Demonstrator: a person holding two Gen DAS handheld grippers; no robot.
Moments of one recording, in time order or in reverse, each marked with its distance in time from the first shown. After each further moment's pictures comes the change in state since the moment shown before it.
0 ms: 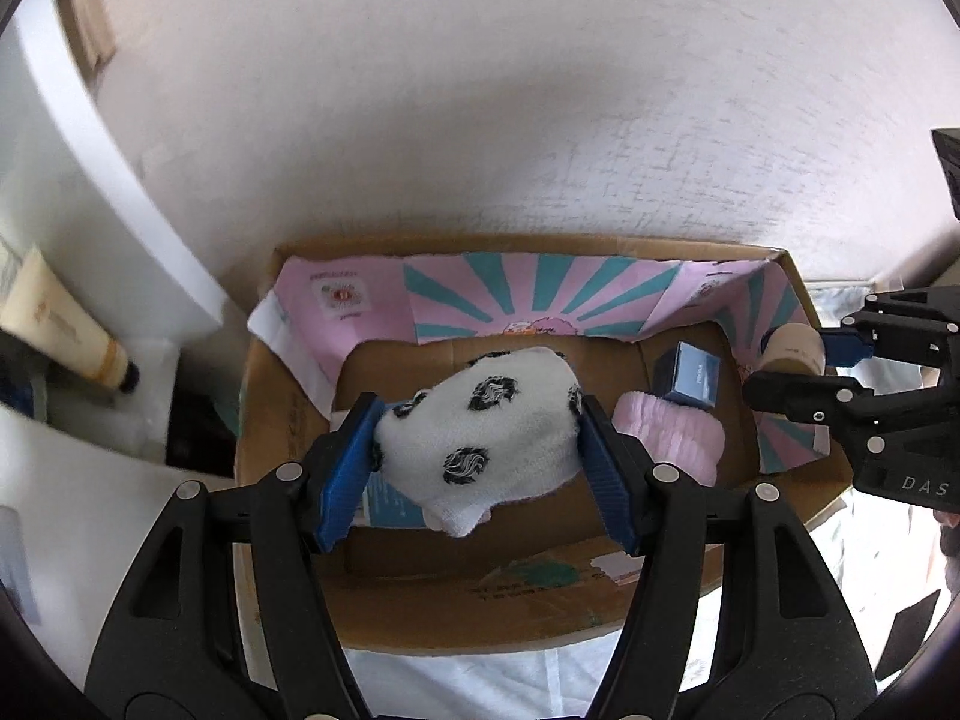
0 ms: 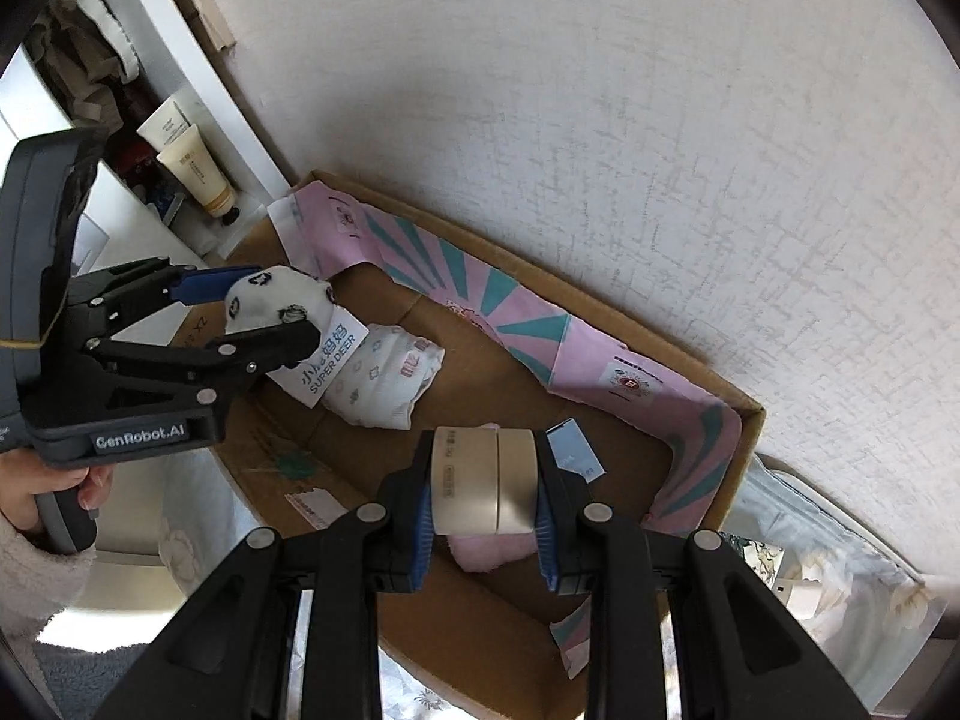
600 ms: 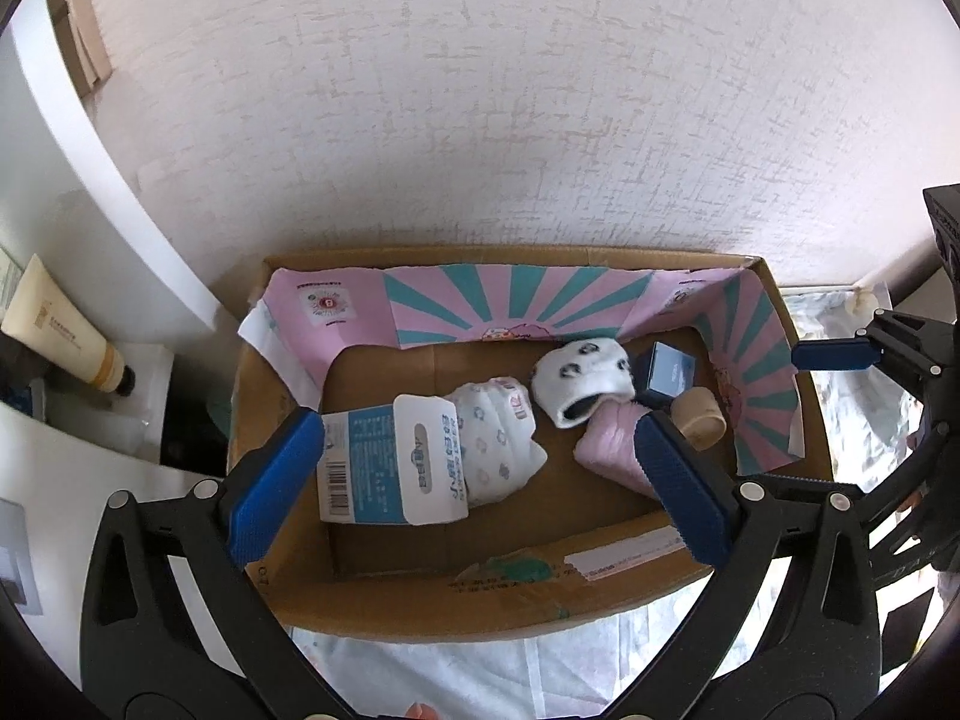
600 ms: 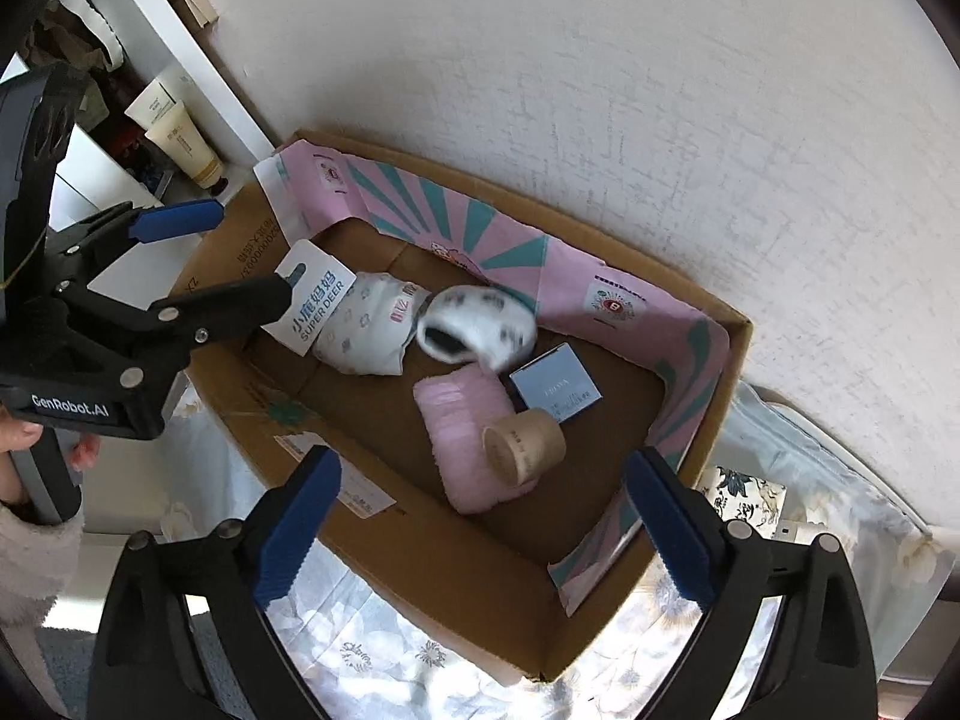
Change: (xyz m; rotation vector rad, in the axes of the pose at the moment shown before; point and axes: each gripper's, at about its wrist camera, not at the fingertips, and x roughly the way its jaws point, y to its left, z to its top) left arm -0.009 -0.007 0.000 0.000 -0.006 -0.033; right arm -0.003 -0.005 -0.020 0.017 0.069 -0.016
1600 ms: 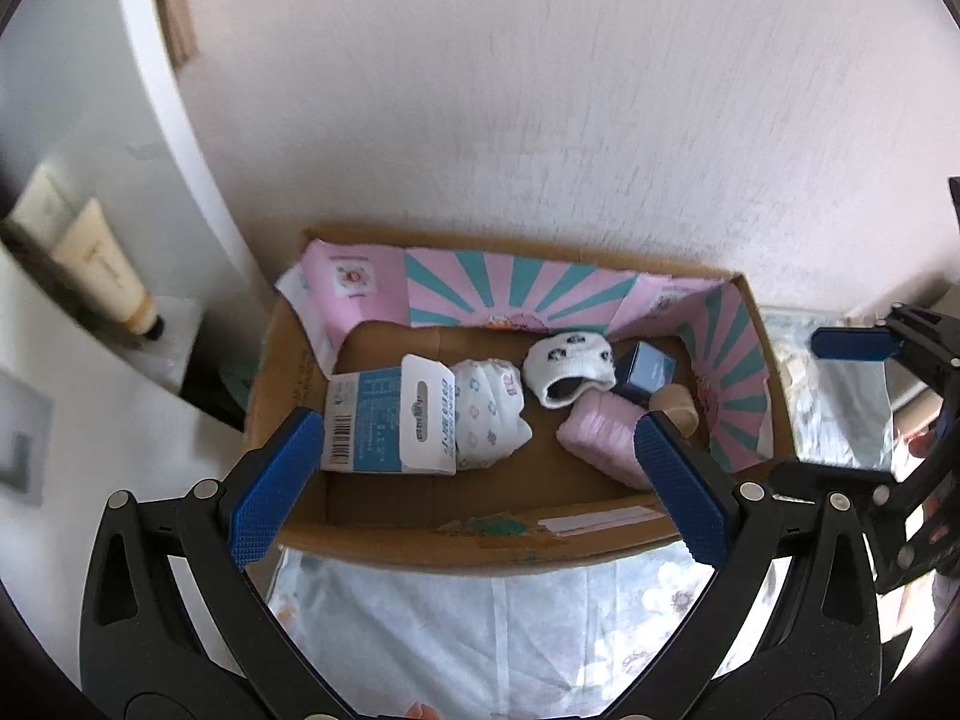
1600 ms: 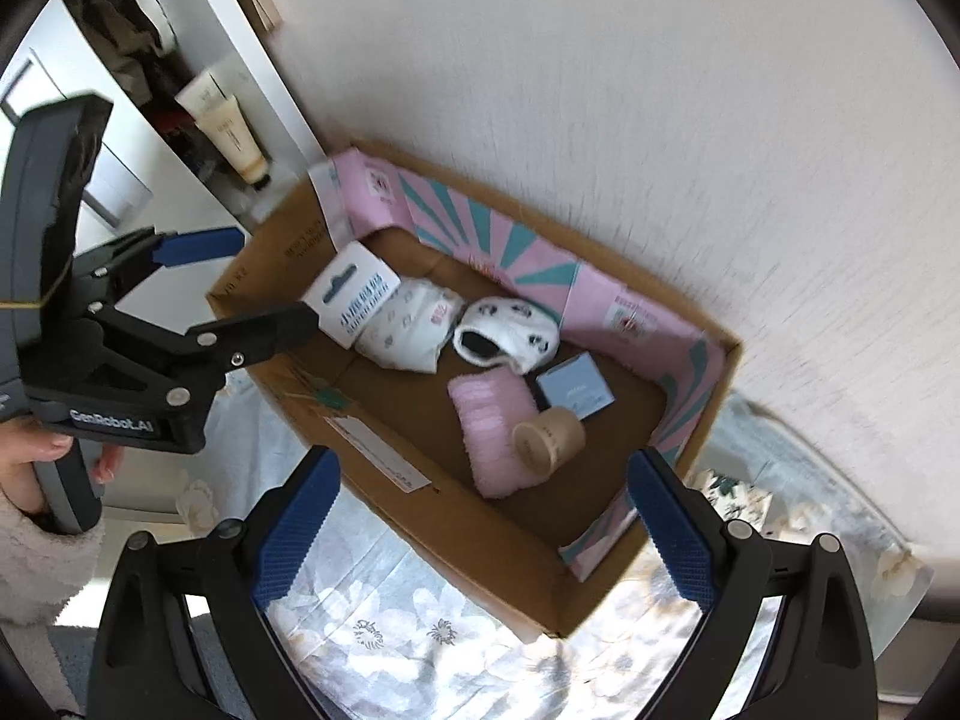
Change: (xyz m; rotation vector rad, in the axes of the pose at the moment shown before) left arm -0.038 -0.005 -0.018 -0.082 -0.050 0.016; right arm -0.045 0.013 -0.002 -0.075 -0.060 0.004
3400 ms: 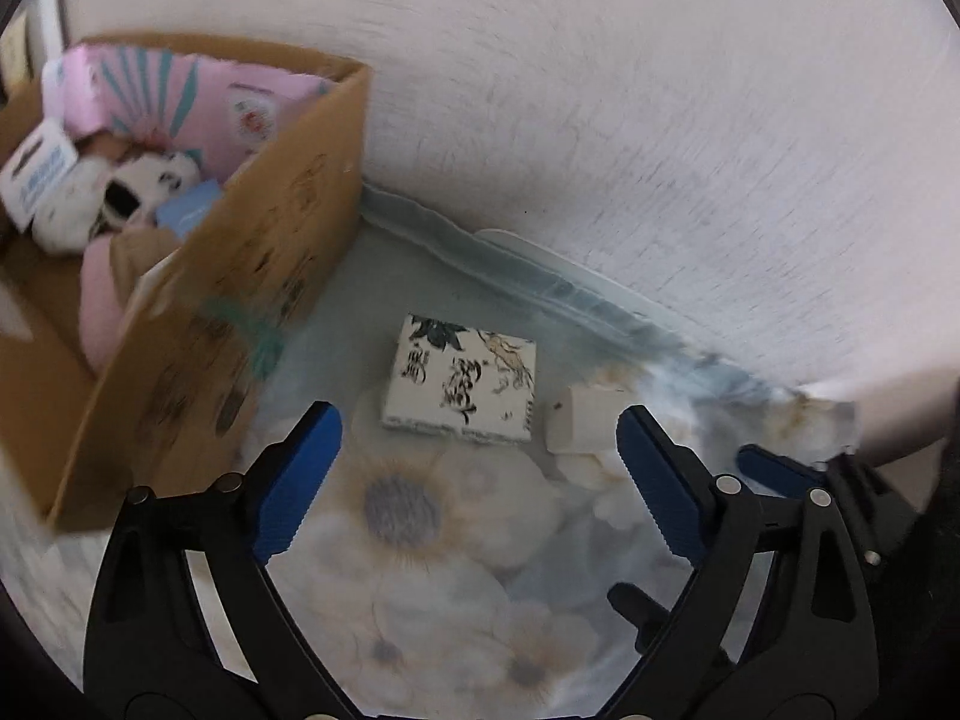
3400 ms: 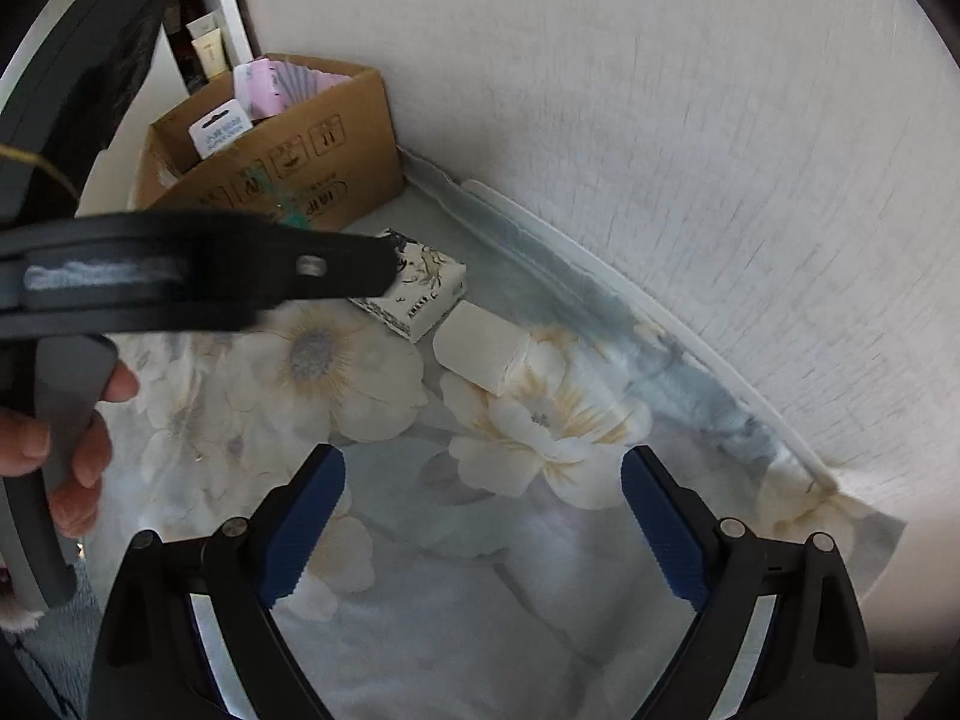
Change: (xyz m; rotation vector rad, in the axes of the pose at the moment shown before) left arm 0.141 -0.283 -0.063 -0.299 0.001 0.020; right arm 0.016 -0.227 -0.163 -0.189 -0.091 -0.026
